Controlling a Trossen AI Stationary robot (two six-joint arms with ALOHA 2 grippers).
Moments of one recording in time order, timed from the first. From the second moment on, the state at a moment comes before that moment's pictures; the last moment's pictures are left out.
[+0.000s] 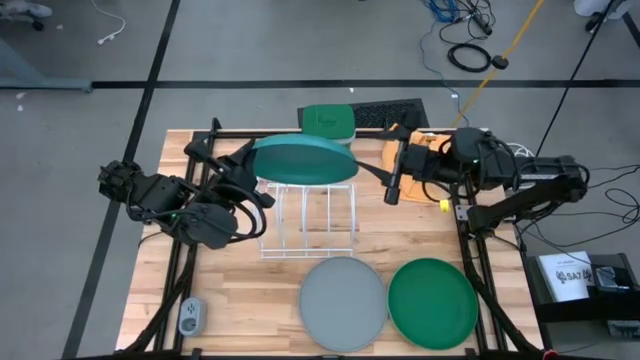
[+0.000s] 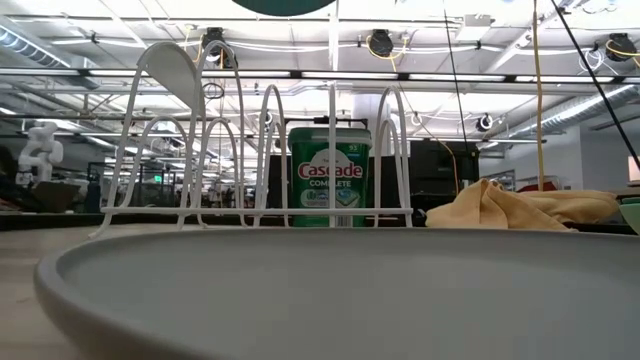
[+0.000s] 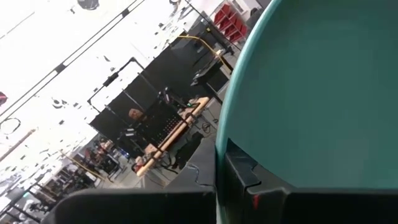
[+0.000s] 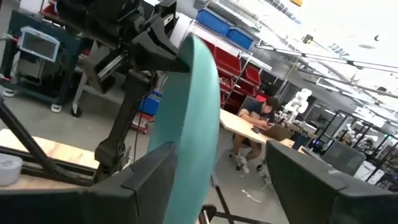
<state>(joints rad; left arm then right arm) -0.48 1.50 1.94 -1.02 -1.57 0.15 0.06 1.20 1.38 -0.05 0.27 -0.48</state>
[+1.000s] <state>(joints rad) -0.46 1.50 1.94 -1.03 -1.57 0.14 0.07 1.38 1.41 0.11 0.48 -0.56</state>
